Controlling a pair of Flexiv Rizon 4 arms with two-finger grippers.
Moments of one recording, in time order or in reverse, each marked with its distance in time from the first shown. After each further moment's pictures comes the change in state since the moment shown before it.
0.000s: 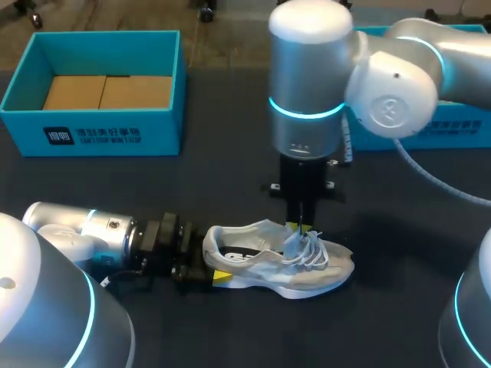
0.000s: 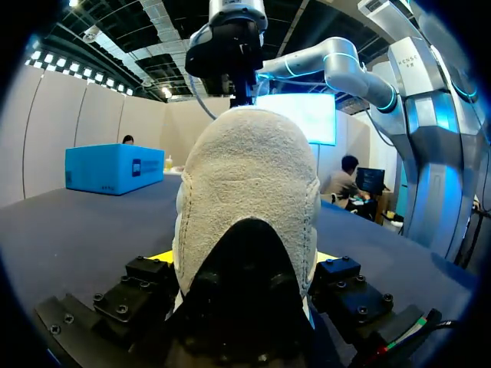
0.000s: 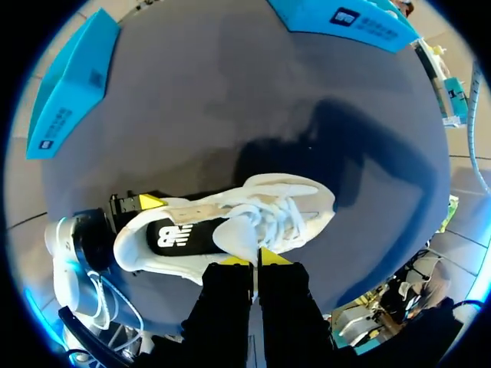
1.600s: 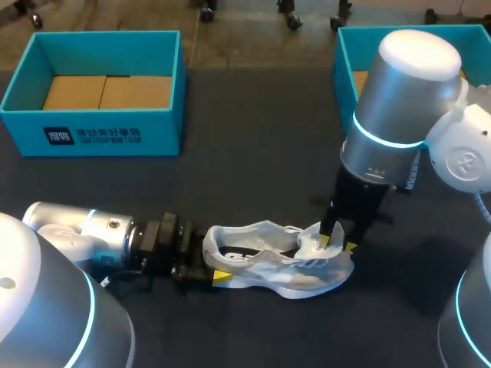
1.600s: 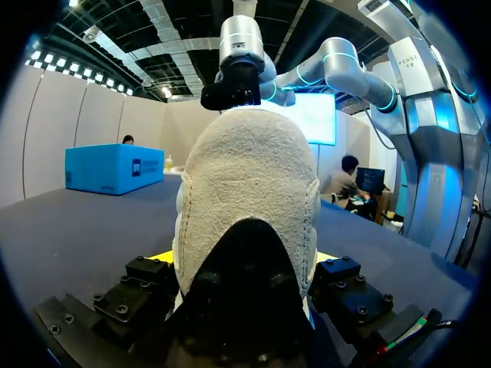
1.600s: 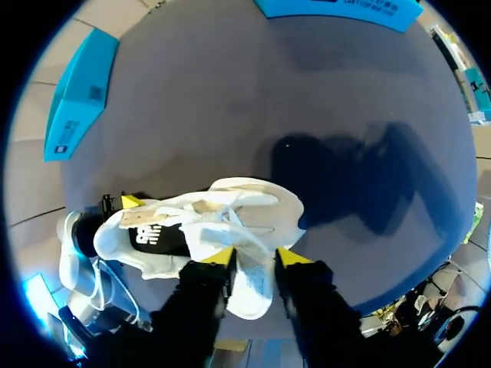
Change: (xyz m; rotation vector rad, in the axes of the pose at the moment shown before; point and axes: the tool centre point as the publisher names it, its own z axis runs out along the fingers) left arm 0.000 0.000 0.000 0.000 0.000 0.000; right arm -0.062 0.009 0.030 0.001 0.165 -0.030
